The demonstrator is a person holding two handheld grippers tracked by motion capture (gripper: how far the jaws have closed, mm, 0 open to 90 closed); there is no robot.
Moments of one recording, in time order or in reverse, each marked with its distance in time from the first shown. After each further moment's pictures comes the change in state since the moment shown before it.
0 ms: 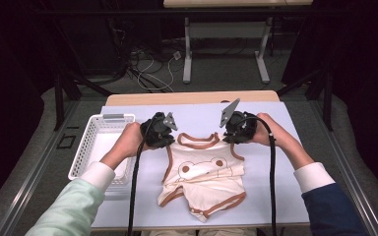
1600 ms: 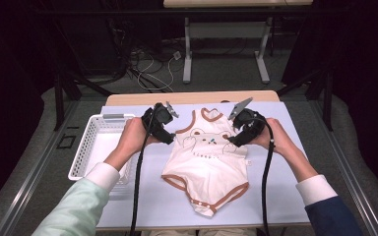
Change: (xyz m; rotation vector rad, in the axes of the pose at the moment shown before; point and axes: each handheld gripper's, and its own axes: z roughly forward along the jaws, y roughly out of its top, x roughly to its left) left arm 0.015 0.006 0.020 0.057 0.188 -0.191; right arm -0.005 -0.029 0.009 -0.051 -0.173 0.264
